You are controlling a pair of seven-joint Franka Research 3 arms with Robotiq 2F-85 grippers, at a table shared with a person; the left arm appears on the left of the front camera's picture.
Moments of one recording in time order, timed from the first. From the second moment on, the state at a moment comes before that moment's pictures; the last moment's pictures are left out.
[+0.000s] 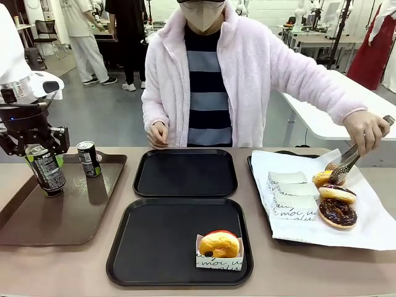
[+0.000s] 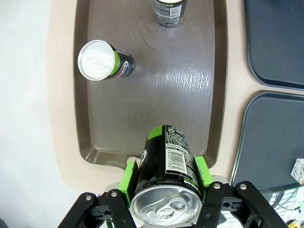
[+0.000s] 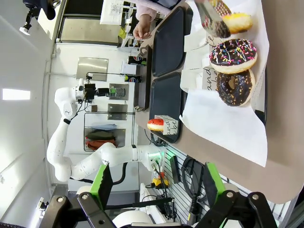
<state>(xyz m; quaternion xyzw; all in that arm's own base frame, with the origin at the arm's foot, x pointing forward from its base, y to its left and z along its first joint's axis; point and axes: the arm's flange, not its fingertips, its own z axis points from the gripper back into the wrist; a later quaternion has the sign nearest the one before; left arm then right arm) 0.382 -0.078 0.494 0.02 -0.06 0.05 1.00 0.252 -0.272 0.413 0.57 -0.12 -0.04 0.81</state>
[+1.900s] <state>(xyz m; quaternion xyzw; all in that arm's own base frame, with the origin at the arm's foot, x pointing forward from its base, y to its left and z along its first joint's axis) 0.355 -0.289 0.487 -0.01 -0.04 -0.22 0.98 0.252 -0.272 0.413 0.57 -0.12 -0.04 0.81</state>
